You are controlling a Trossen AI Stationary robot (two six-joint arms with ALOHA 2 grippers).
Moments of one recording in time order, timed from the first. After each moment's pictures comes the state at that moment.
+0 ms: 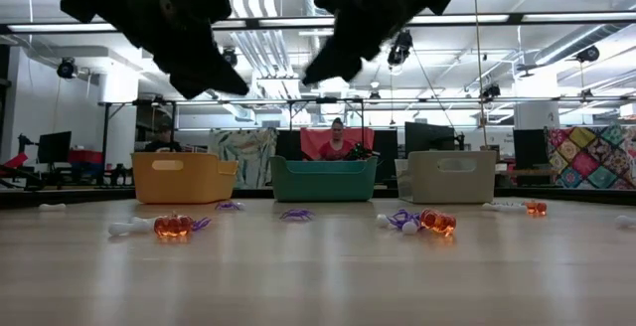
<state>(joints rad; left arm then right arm) -0.12 1.23 0.63 0.01 -0.12 -0.27 -0.12 1.70 1.26 -0.26 -0.27 -0.17</state>
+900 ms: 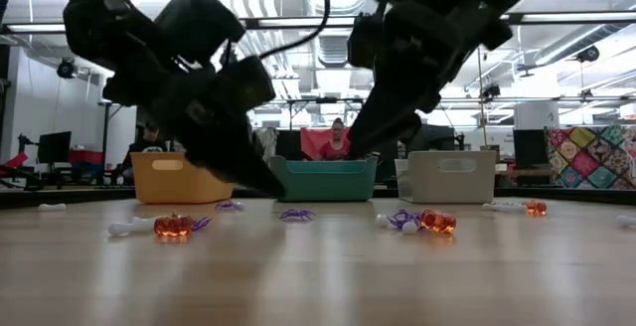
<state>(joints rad) -0.12 1.76 0.63 0.48 0.07 -0.24 0.08 1.70 0.93 0.01 -0.12 0.29</state>
